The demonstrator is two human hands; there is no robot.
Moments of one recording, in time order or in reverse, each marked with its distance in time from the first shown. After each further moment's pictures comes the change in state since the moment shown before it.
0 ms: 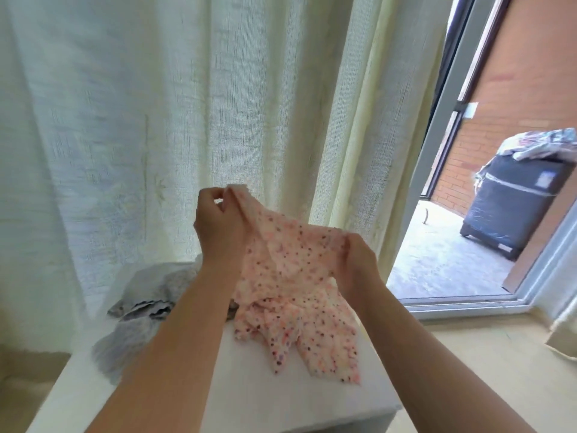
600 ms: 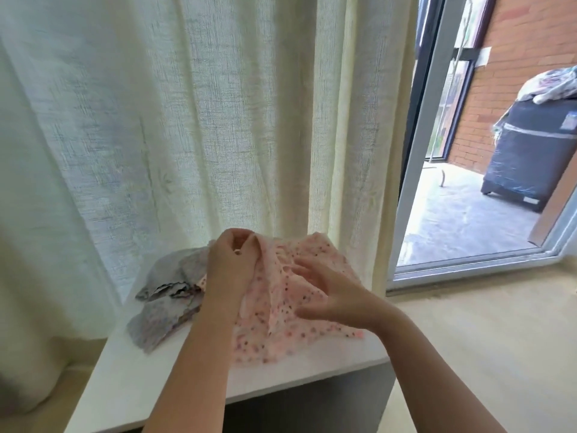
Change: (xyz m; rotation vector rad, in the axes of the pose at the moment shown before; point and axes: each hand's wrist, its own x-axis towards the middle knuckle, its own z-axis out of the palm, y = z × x) left_hand -0.072 -0.021 -0.035 0.254 -0.293 -0.092; right_hand -0.052 0.056 -0.059 -0.822 -0.840 -0.220
